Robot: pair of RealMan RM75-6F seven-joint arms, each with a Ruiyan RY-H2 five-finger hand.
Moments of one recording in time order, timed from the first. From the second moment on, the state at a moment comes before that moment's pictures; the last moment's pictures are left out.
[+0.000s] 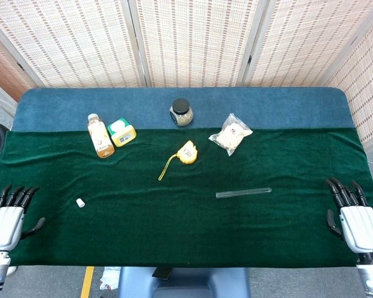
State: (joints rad) left arm -0.13 -1.19 -0.06 -1.56 1.48 1.46 0.15; right arm 0.05 -1.10 0.04 -1.66 -1.54 1.52 -0.06
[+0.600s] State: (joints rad) left arm -0.14 -1.18 -0.05 -1.56 1.51 1.47 0.15; right arm 0.04 -1.11 0.04 -1.63 -1.56 1.54 -0.06
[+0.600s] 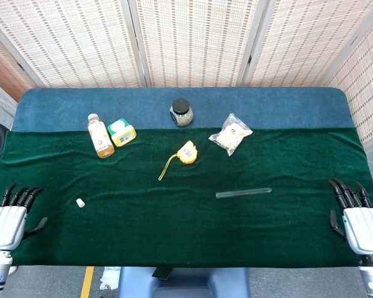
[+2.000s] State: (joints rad) left arm -0.34 -1.22 0.03 -1.48 1.48 1.06 0.17; right arm 0.11 -1.10 0.05 -1.65 -1.58 1.47 -0.08
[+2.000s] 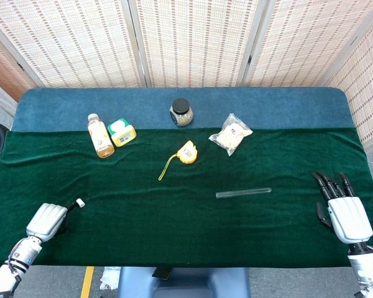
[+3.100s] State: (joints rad) left arm -0.36 -1.26 0.02 -1.45 1.36 1.03 0.24; right arm 0.11 -1.11 0.05 -1.64 -1.56 1.47 -0.06
